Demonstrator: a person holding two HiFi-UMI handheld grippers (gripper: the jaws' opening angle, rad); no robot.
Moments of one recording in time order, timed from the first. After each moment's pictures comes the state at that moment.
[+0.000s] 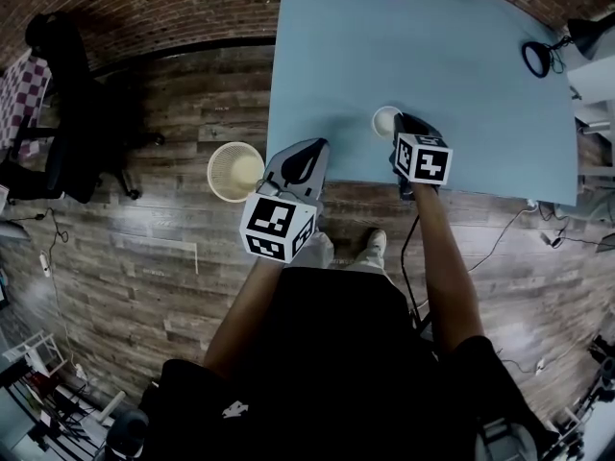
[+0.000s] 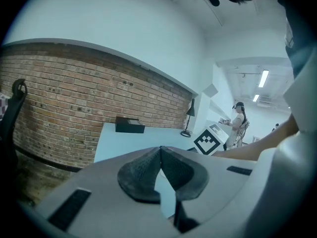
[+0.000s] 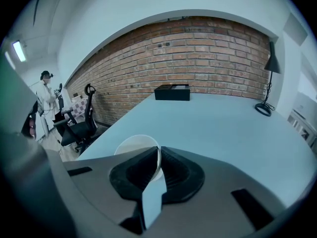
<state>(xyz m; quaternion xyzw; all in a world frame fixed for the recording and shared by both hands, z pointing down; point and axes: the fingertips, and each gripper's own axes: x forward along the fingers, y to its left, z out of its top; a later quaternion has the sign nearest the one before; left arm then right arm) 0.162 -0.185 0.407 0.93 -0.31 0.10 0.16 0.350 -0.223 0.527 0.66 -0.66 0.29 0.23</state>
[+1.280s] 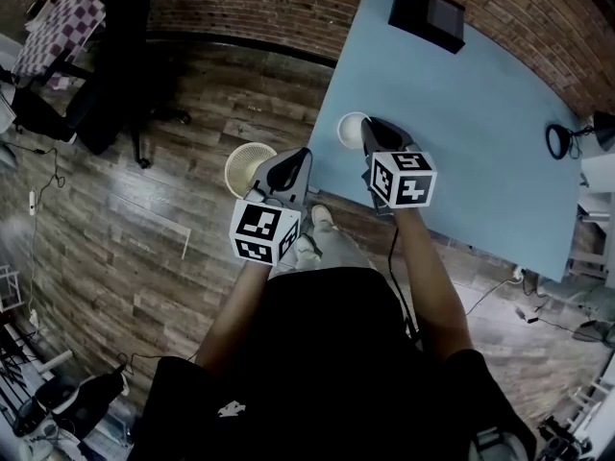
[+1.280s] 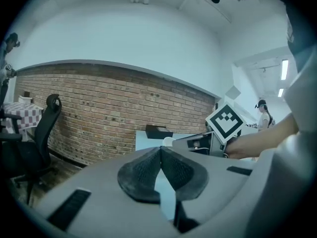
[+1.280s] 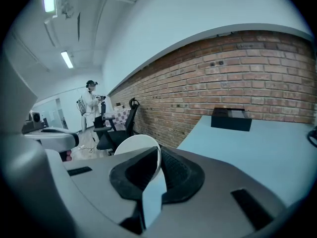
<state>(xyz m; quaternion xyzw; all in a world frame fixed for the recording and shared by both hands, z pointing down) 0.047 -0.203 0.394 0.88 -0.45 0.08 0.15 0.161 -0.280 0.433 0.51 -0.82 0.19 0.18</state>
